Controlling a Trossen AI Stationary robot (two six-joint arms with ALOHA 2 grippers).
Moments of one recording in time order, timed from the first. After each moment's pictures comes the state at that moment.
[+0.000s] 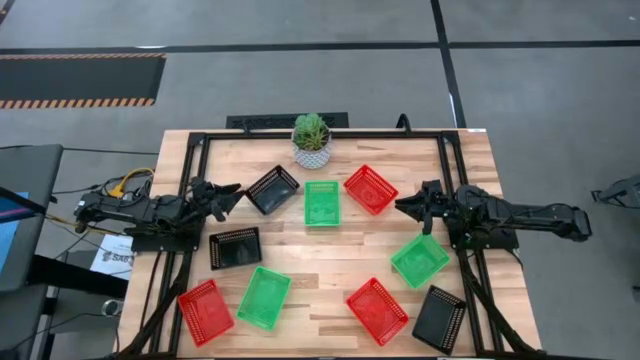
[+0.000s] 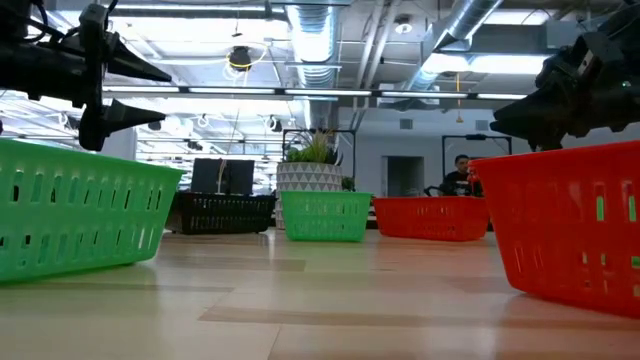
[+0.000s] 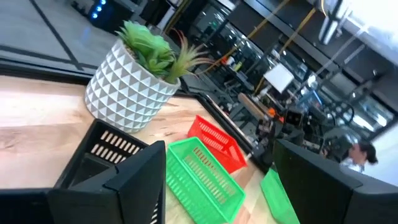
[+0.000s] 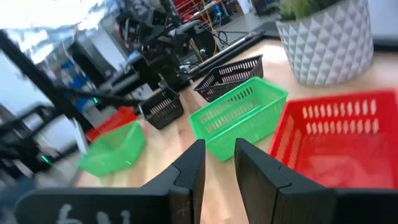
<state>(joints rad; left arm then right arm) -0.17 0.02 0.06 -0.07 -0.70 -0.76 -0.14 0.14 0.01 0.03 0.02 0.54</state>
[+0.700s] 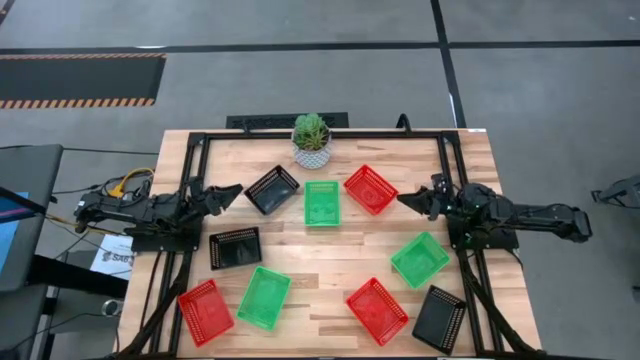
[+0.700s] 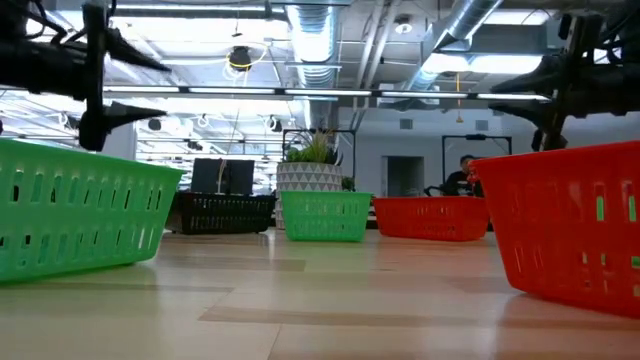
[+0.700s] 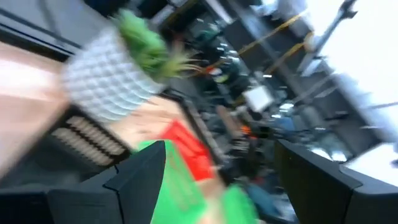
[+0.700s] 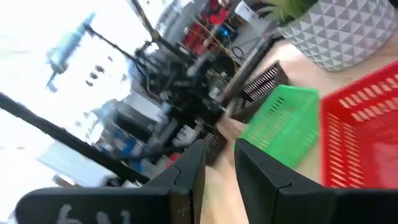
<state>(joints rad) -0.17 0.02 0.06 0.02 -0.67 -0.95 -0.15 0.14 0.02 0.19 0.03 0.96</state>
